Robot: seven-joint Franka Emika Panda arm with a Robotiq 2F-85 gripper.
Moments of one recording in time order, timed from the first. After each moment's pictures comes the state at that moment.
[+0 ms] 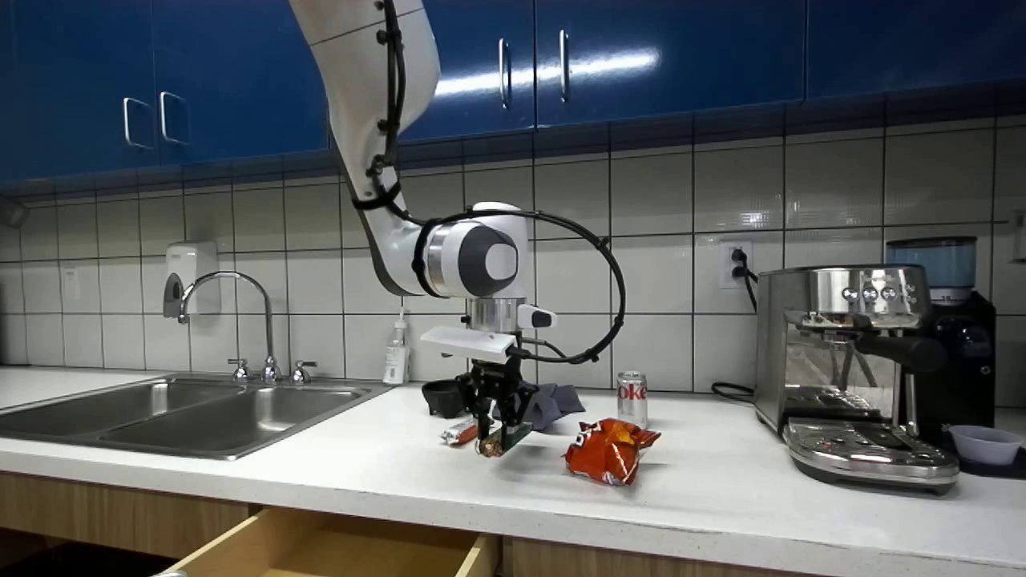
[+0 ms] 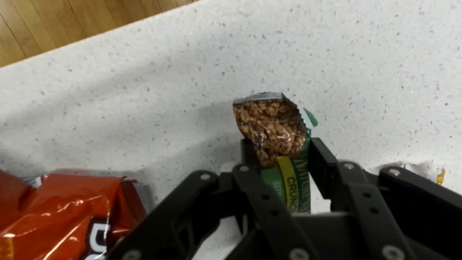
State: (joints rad) arm -0.11 0.35 -0.08 -2.14 0.14 2.55 -0.03
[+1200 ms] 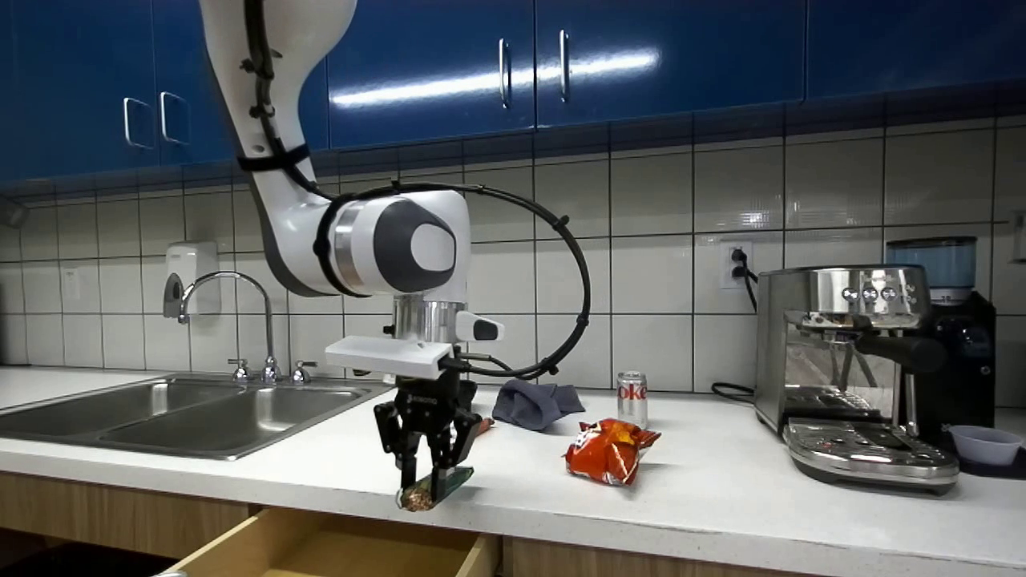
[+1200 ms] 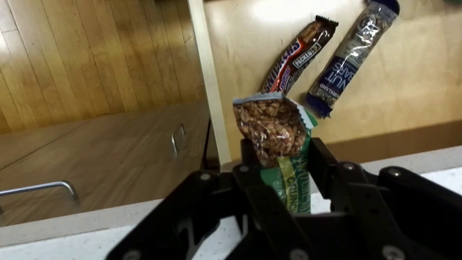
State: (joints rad) arm -0.06 0.03 -0.07 -2.60 0.05 2.57 -0.05
